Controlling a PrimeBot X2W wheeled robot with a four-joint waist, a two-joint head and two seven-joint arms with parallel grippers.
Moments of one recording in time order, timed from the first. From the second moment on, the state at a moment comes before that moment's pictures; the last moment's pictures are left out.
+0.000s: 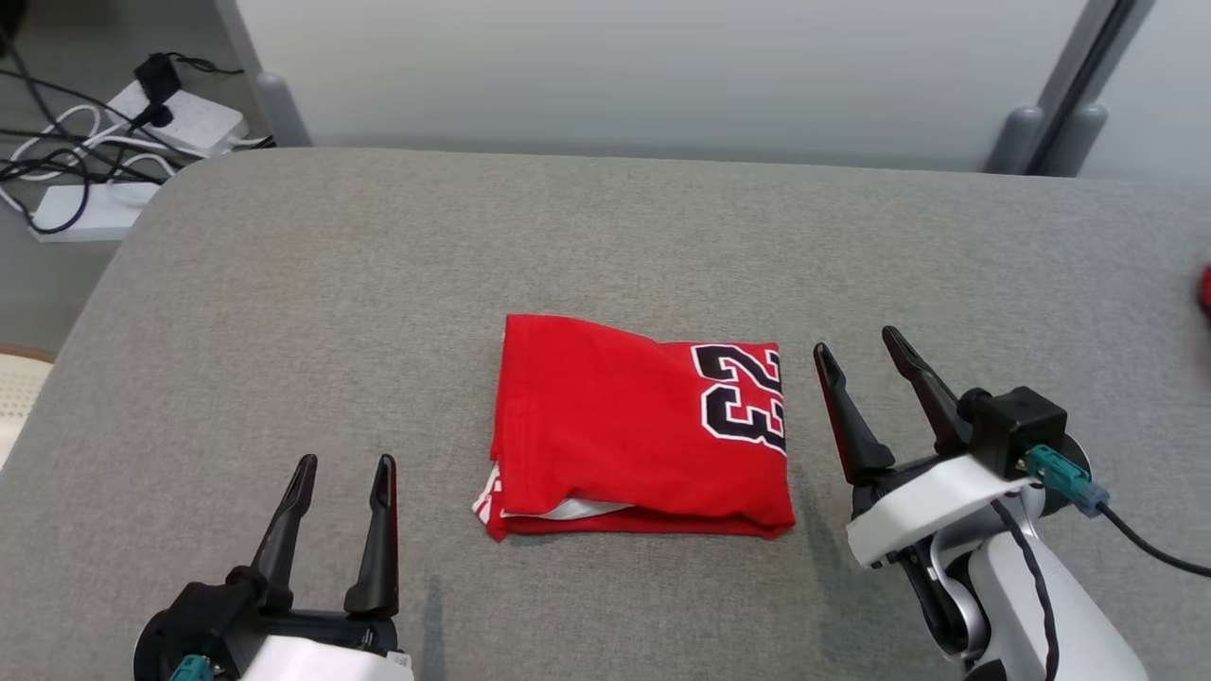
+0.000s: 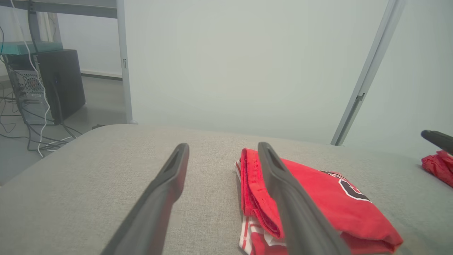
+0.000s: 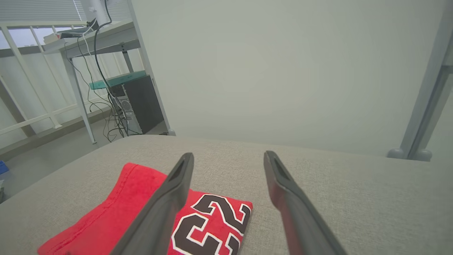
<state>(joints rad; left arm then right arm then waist) 0.07 0.05 -0.07 0.03 -0.26 -0.05 -0.25 -0.39 -0.08 0.30 0.45 0.32 0.13 -0.25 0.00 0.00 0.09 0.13</state>
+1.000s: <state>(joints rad) 0.13 0.05 0.02 0.03 -0.22 -0.06 -0.25 -0.04 -0.06 0.16 0.16 0.25 0.13 -0.25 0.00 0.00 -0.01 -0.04</state>
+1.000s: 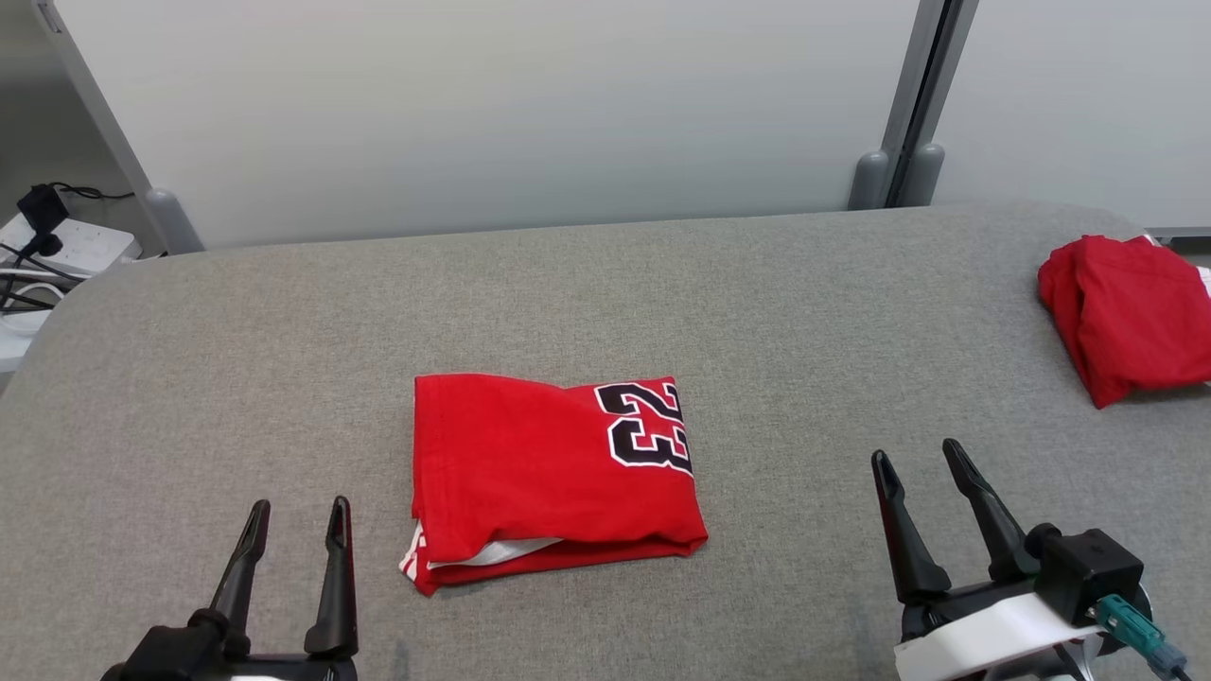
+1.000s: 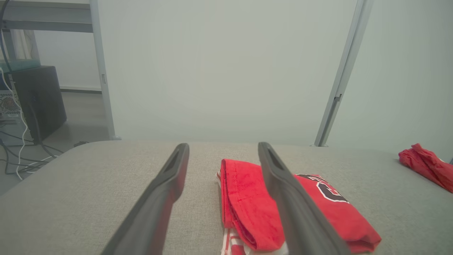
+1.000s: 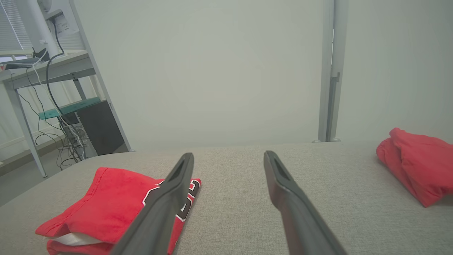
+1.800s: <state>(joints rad) 0.14 0.05 0.02 0.04 -0.22 -0.06 -0.25 -0.03 -0.05 0.14 0.16 0.25 0.13 -0.25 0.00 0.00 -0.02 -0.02</state>
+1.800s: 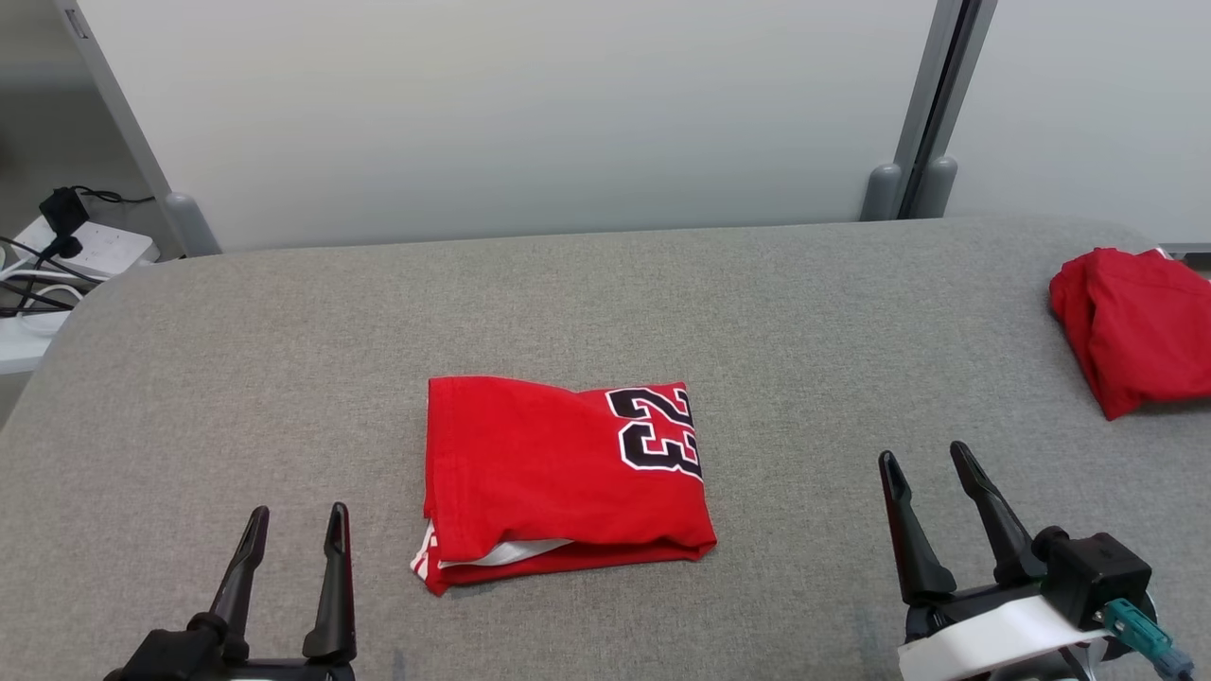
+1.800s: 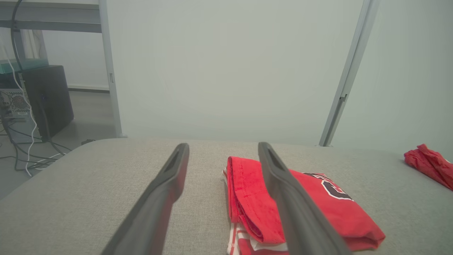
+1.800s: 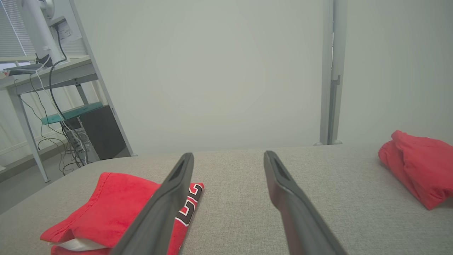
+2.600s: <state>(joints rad) 0.14 0.05 0.02 0.04 -0.21 -0.08 -0.25 -0.05 -0.07 0.28 0.37 0.41 0.13 -0.25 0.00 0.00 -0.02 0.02</state>
